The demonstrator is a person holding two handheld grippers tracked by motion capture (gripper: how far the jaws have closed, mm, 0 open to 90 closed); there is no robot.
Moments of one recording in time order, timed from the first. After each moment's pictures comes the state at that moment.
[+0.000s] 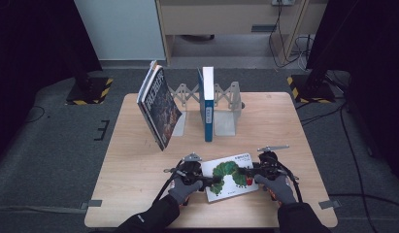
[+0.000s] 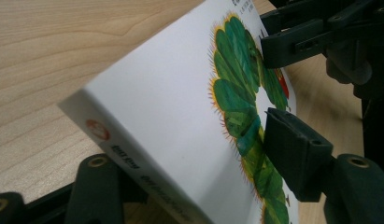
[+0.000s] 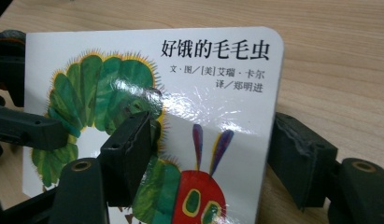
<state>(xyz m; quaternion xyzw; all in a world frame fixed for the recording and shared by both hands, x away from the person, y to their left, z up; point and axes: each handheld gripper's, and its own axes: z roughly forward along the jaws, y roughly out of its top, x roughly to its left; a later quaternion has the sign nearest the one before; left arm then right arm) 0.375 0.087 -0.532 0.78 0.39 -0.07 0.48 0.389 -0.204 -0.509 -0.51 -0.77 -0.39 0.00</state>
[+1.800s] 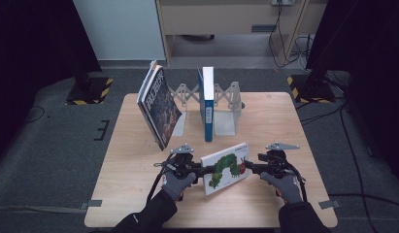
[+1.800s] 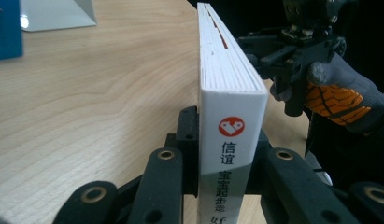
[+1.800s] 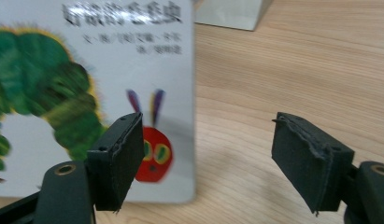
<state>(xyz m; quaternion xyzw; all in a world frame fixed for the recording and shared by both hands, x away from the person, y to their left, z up) 0.369 0.108 -0.472 0.75 0.38 -0.07 0.53 0.386 -0.222 -0.493 -0.49 -0.76 -0.42 -0.10</state>
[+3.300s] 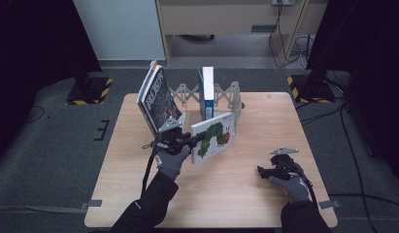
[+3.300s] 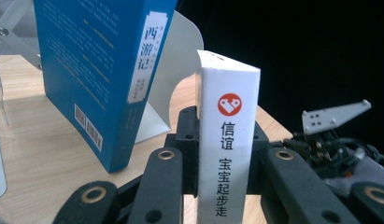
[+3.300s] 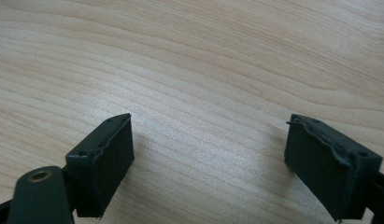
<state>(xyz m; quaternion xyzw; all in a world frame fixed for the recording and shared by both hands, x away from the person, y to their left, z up) 0.401 0.119 -0.405 0.70 0.42 0.09 0.57 0.391 -0.249 -0.528 -0.51 -0.79 -0.28 -0.18</state>
